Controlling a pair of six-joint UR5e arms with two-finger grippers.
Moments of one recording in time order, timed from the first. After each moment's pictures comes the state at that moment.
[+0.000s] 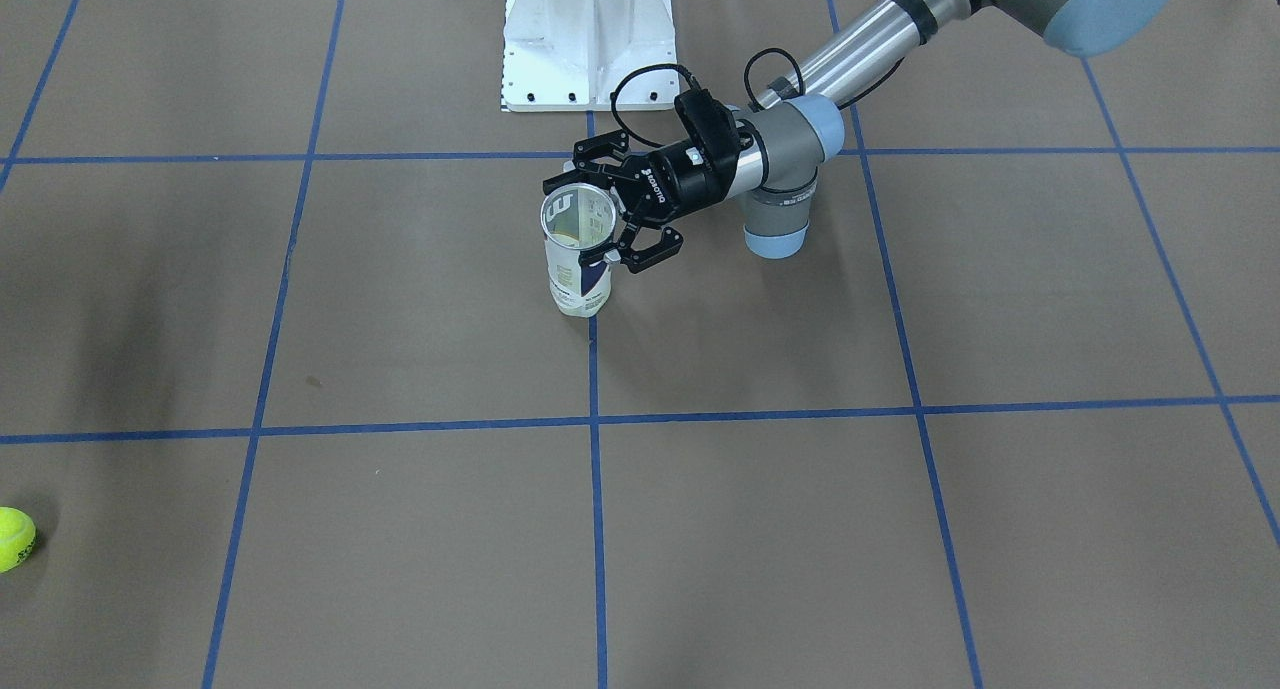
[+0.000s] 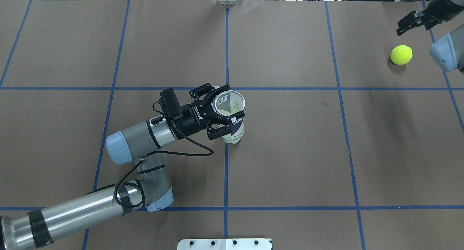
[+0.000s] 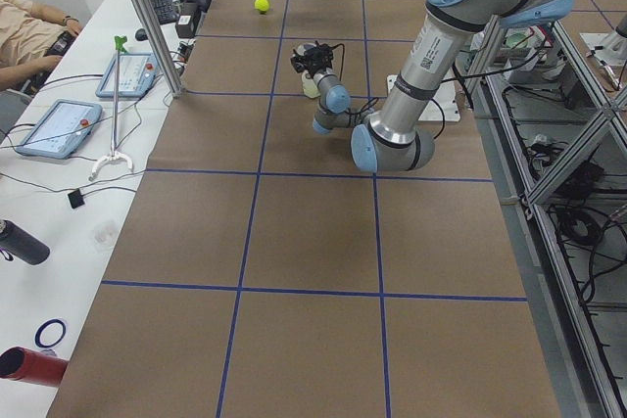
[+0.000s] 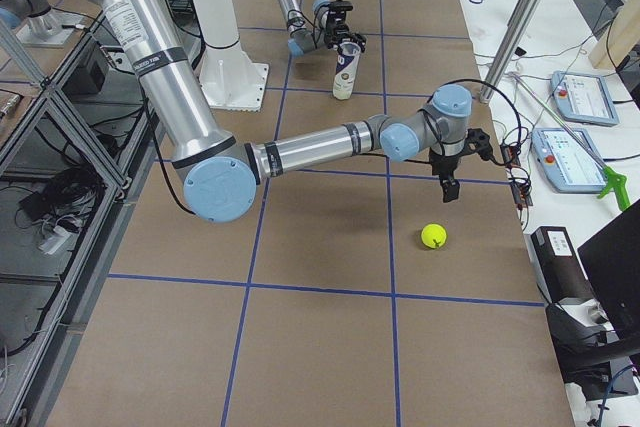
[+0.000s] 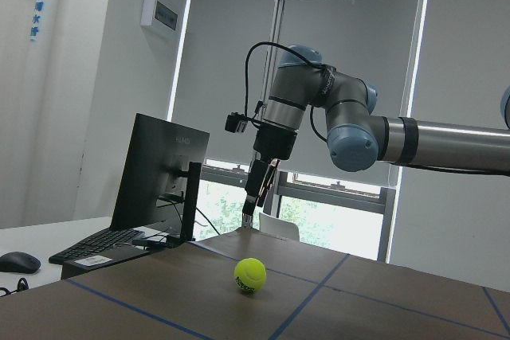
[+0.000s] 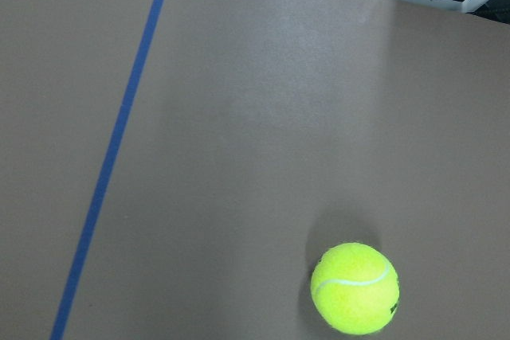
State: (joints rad) left arm -0.41 -2.31 -1.05 -3.67 -1.43 -0.42; right arm 1.27 -1.15 1.32 -1.25 2.18 0.34
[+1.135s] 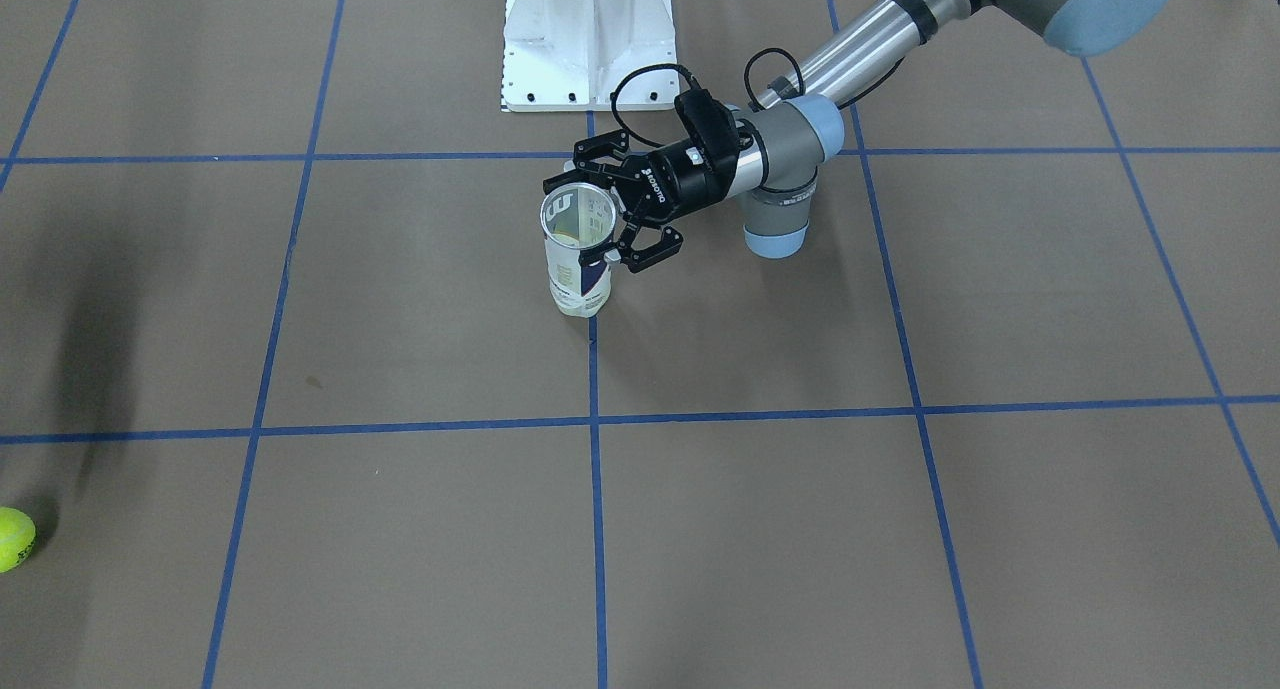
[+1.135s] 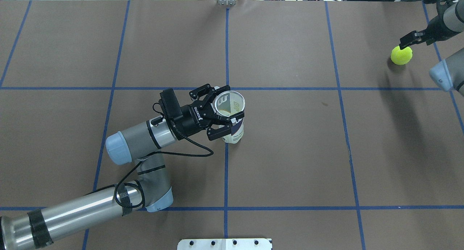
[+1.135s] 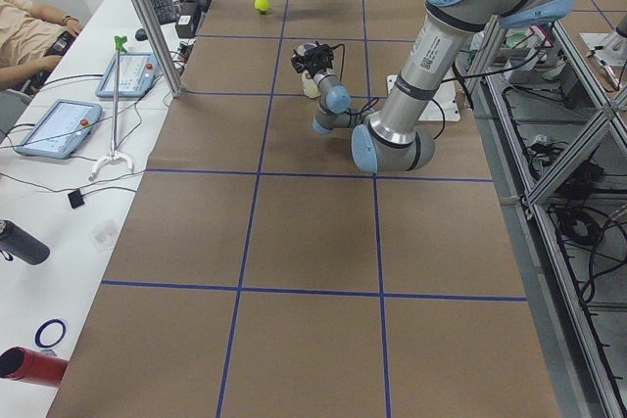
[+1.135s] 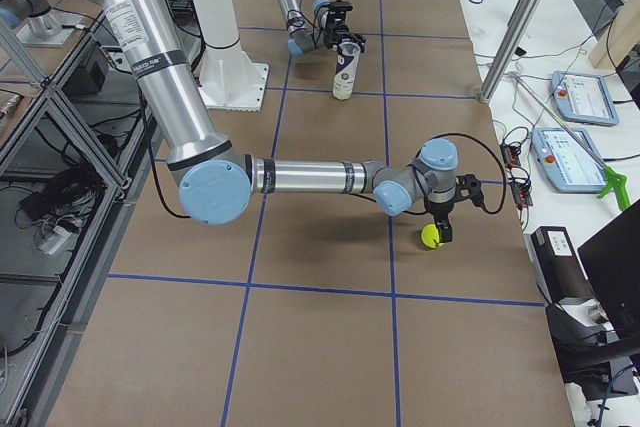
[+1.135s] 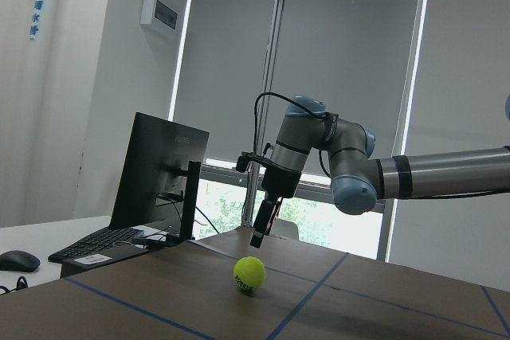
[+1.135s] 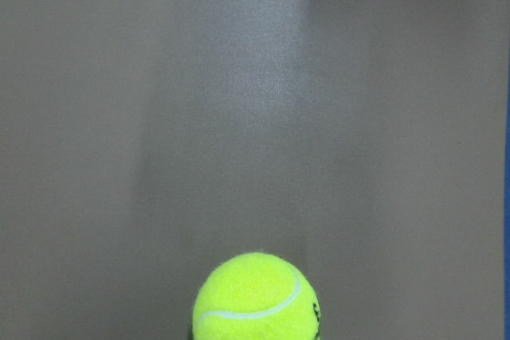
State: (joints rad) left arm -0.41 -2.30 -1.05 -3.67 -1.43 -0.42; right arm 1.23 -1.18 1.13 -0.96 2.11 0.47
